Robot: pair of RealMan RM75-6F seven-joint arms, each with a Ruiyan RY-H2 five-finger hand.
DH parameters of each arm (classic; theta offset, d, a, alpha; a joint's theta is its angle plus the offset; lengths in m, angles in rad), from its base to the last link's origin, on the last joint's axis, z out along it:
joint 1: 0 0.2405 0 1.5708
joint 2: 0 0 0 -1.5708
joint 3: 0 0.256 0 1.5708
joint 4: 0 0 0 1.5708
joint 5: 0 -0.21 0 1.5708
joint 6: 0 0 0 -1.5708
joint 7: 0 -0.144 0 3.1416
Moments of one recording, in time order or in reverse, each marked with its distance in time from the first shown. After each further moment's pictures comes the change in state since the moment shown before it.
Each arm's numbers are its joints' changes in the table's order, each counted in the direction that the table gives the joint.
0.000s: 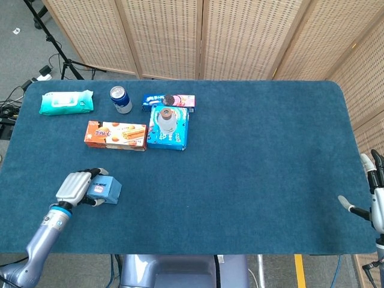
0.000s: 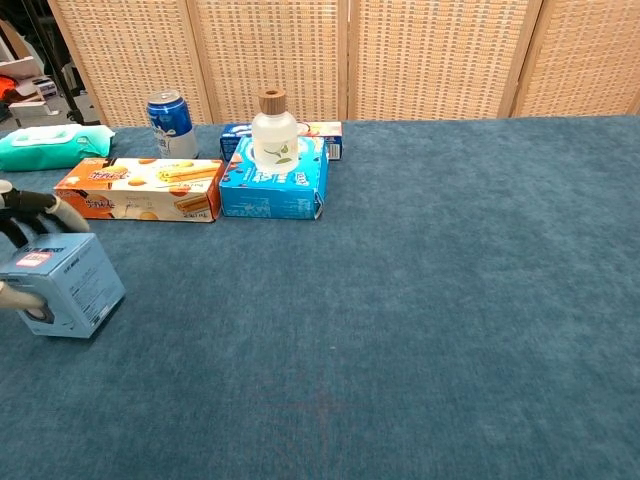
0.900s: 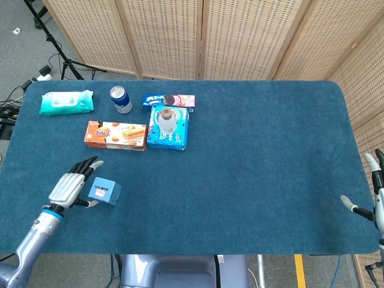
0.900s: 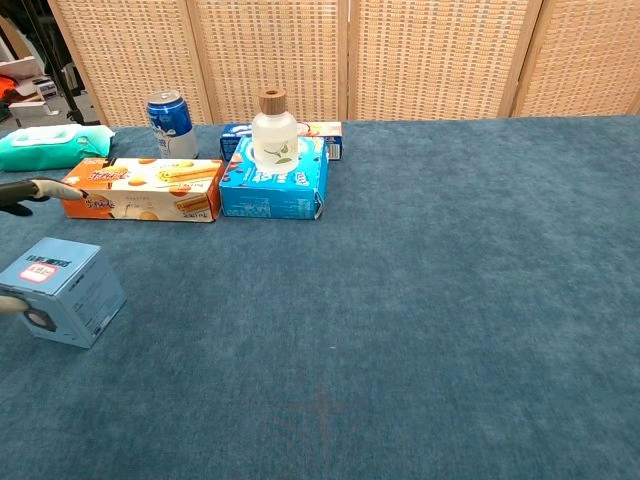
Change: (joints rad) left arm 0.047 0.058 0.044 -0.244 -0.305 0.072 0.297; right arm -0.005 -0.010 0.004 0.001 -0.003 0.005 -0.029
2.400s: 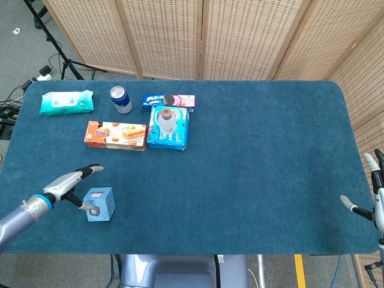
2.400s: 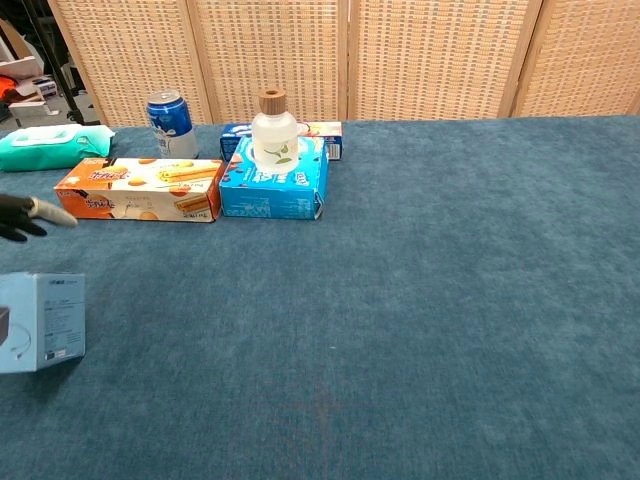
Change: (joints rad) left arm -0.224 -0.317 0.071 0.112 -0.073 -0.422 0.559; right arm 0.000 0.000 0.001 0.002 -0.001 -0.001 0.005
